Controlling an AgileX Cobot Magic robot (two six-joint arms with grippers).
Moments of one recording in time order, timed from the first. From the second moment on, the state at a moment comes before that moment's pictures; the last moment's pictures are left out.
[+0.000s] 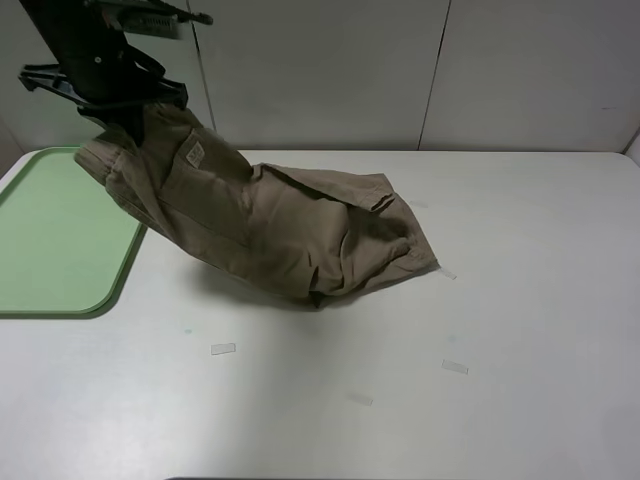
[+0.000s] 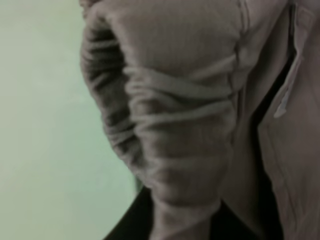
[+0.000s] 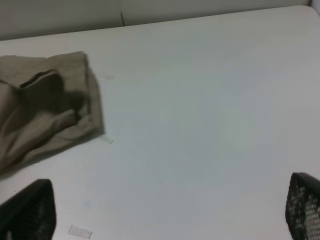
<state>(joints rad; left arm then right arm) -0.29 1.82 -1.51 0.27 0.91 -0.31 0.03 -0.01 -0.50 -0.01 1.03 0.15</state>
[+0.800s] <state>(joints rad) -0.29 1.76 -1.71 0.33 1.16 -0.14 0.03 -0.01 -0.50 0.00 1.03 0.15</state>
